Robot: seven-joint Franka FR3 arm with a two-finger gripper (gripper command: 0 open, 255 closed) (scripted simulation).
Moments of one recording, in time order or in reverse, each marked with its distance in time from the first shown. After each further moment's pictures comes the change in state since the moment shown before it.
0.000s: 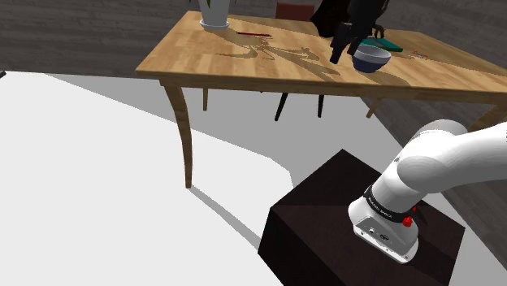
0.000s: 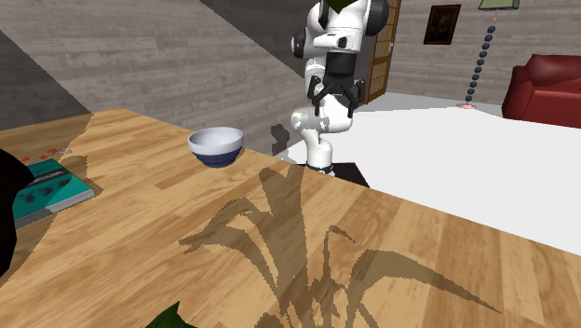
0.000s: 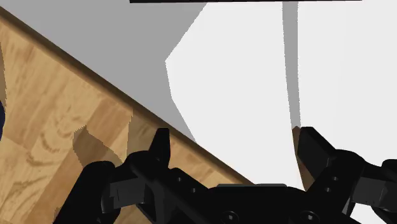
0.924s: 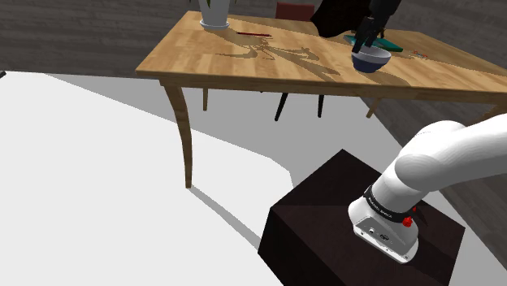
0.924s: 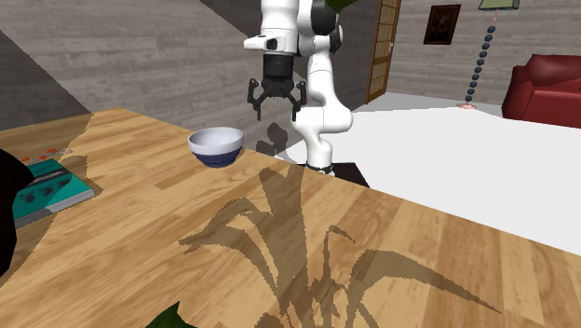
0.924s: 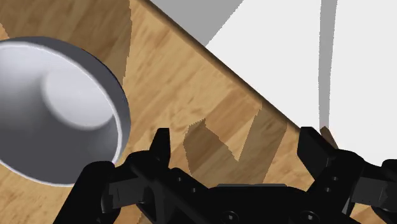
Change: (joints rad) arm -0.058 0.143 -0.293 0.115 -0.126 0.065 -0.315
